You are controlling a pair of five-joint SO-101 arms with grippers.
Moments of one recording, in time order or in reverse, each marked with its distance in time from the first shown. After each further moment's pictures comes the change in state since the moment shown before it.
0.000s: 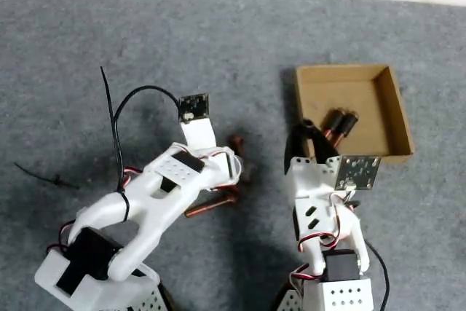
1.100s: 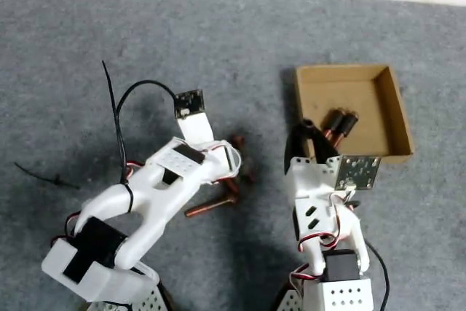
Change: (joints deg) left arm -2.6 4.9 -3.9 1.5 2.7; right arm 0.0 0.0 0.0 0.0 0.0
